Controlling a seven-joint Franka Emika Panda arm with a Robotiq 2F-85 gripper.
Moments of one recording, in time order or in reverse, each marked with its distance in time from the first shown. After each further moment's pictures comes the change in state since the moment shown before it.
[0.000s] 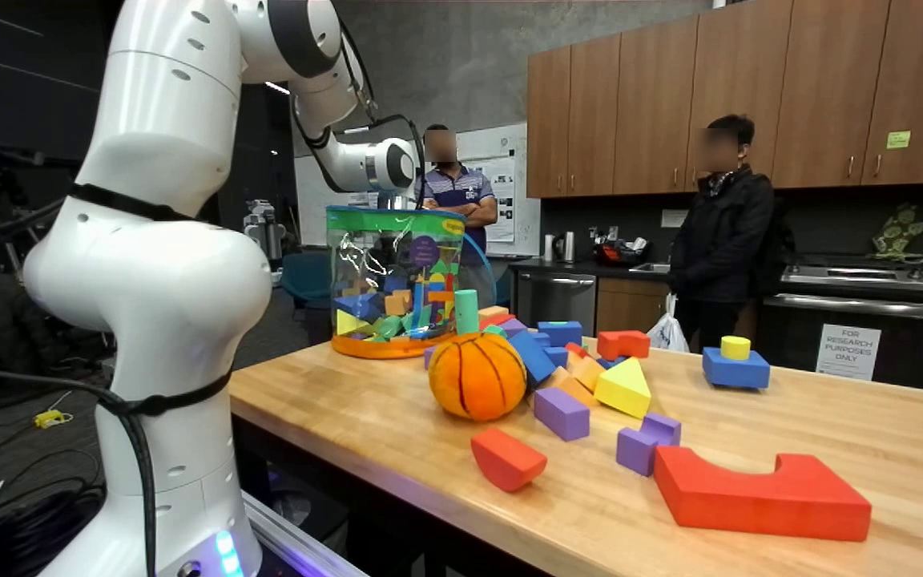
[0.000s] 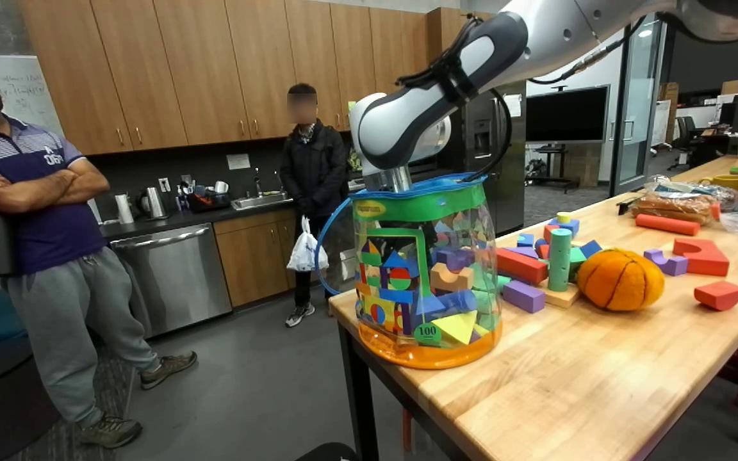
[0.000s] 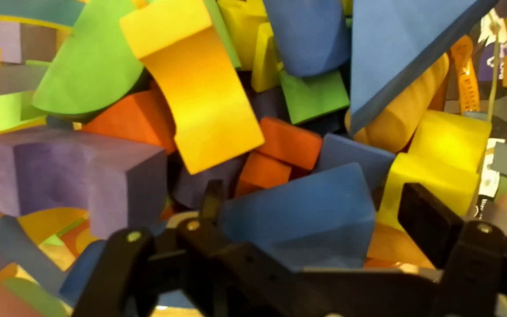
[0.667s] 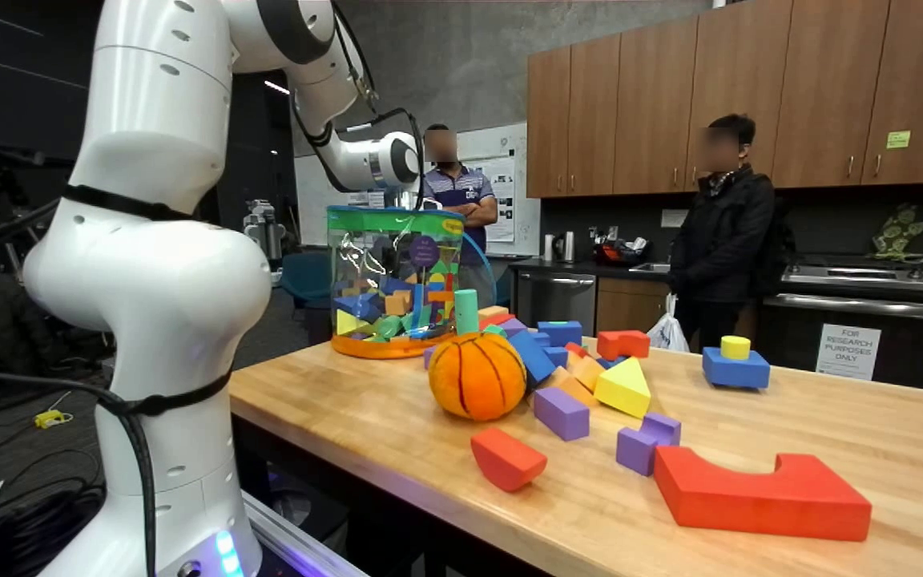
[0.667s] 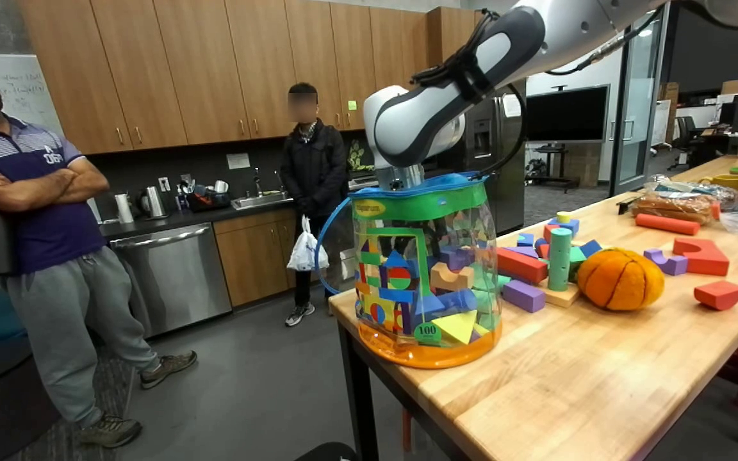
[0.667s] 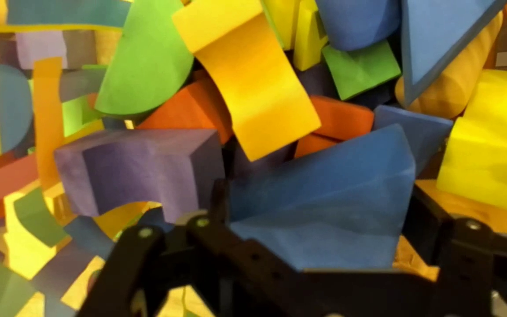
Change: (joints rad) arm -0.002 -0.051 -0.037 -0.060 -0.048 0.063 0.095
